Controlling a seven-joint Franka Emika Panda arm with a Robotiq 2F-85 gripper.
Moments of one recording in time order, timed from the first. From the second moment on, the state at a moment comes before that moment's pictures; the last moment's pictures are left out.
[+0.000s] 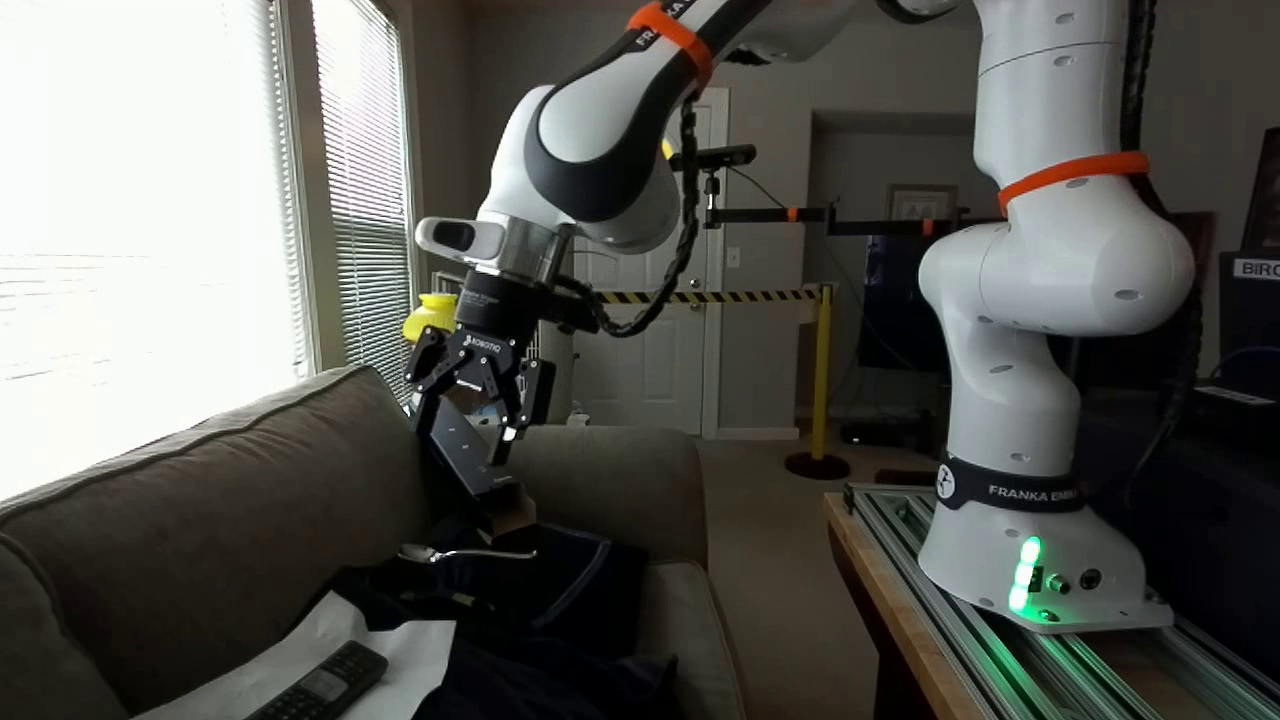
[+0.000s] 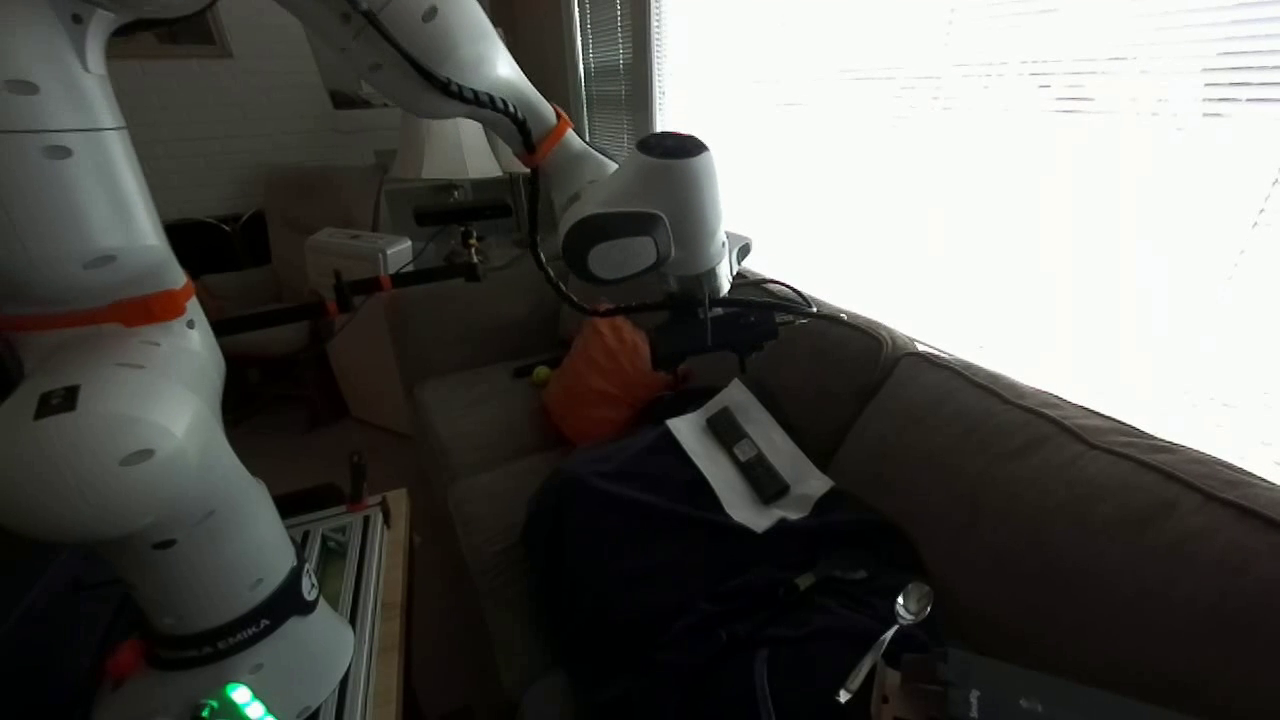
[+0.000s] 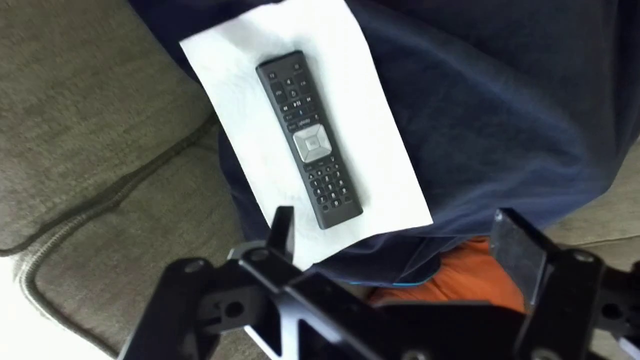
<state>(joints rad) 0.22 0.06 -0.03 -2.38 0.44 2.72 -1.48</state>
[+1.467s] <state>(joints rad) 0.00 0.62 0.23 -2.01 0.49 2.89 -1.94</state>
